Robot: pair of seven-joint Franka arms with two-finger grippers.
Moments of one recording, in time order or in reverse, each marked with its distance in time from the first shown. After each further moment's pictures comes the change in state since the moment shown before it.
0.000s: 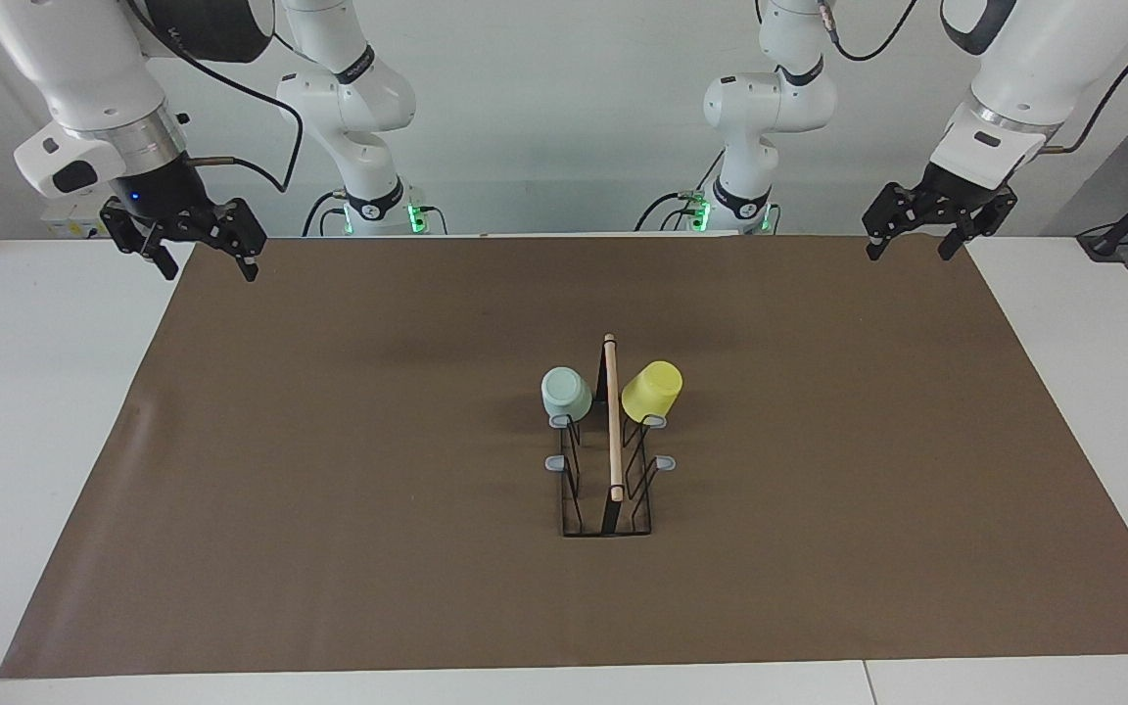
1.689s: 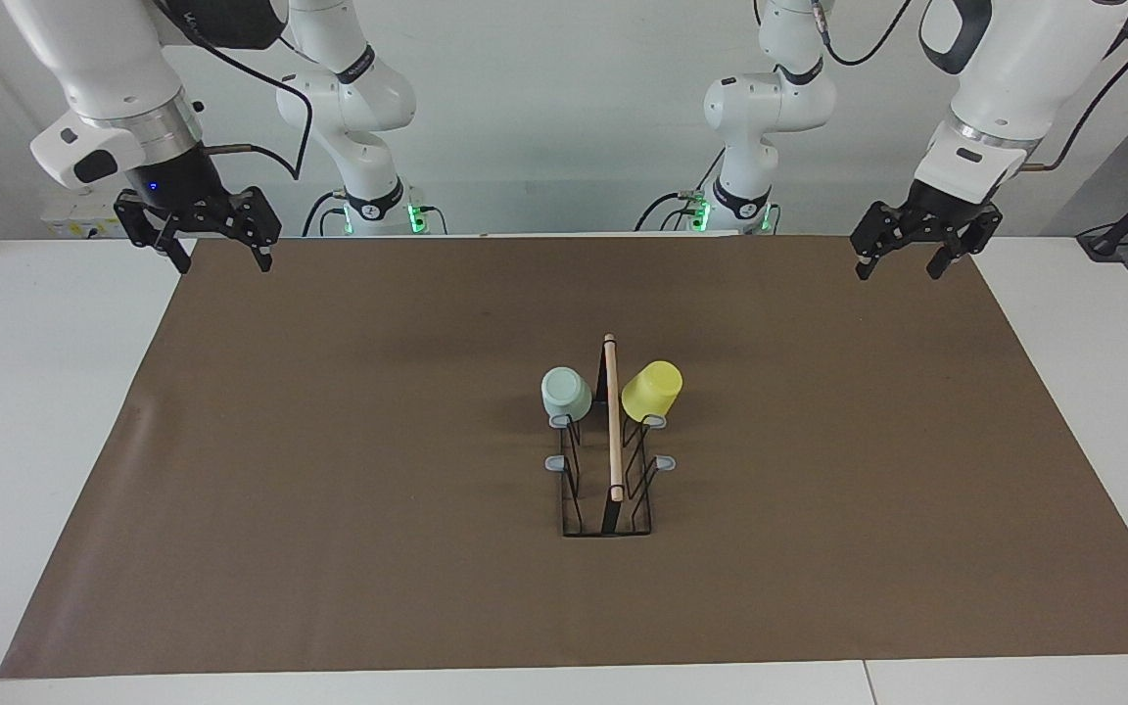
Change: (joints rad) left arm 0.053 -0.014 -0.075 -0.071 -0.002 0.116 -0.052; right arm 0.027 -0.002 0.005 0.024 0.000 -0.030 -0.019
